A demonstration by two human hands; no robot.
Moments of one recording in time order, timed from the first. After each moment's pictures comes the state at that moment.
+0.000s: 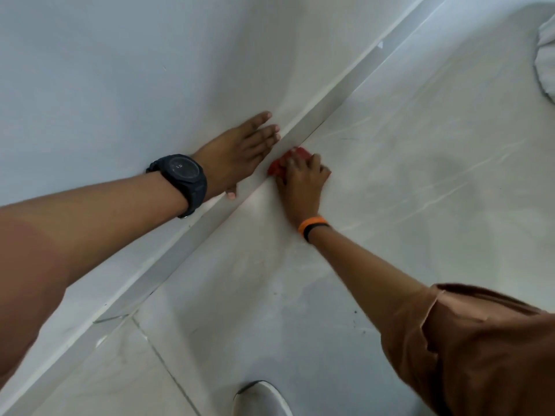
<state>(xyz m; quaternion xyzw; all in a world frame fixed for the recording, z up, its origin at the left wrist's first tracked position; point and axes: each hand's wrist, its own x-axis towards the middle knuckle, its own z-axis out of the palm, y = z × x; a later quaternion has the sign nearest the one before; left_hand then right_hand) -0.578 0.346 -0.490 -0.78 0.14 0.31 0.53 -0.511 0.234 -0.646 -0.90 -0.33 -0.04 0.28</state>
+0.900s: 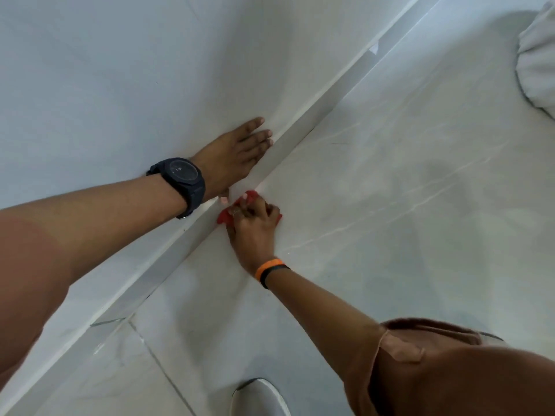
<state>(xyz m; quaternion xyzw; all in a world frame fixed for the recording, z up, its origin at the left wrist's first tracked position) -0.572 0.345 -0.492 -0.78 0.13 0.31 0.52 -0.613 0.224 -0.638 -0.84 -0.44 0.02 0.31</state>
